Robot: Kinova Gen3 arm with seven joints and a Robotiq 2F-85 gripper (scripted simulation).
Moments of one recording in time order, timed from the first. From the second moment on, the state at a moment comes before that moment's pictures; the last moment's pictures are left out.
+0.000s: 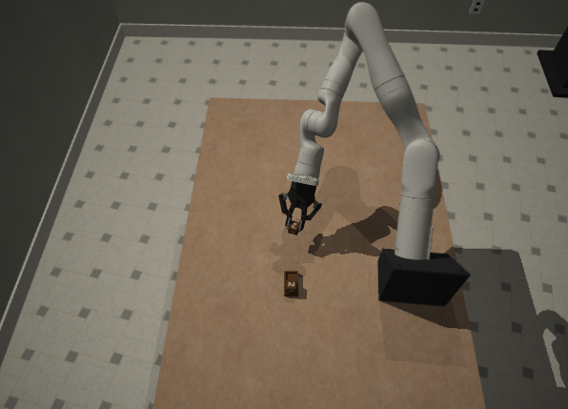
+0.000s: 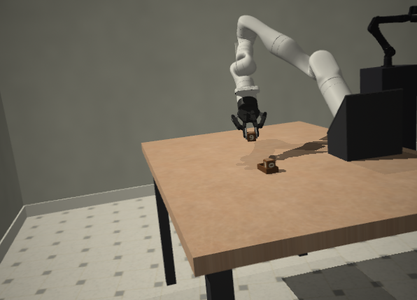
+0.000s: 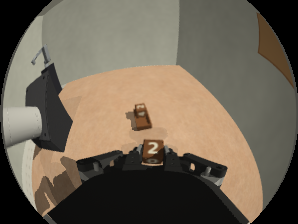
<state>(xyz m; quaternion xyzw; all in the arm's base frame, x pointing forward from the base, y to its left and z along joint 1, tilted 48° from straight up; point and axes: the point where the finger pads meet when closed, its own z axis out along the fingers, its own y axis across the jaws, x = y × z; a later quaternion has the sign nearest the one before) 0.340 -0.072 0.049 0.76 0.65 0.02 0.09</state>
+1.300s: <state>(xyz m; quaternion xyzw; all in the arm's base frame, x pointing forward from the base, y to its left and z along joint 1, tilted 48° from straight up) 0.342 -0.088 0.050 0.77 0.64 0.05 0.08</state>
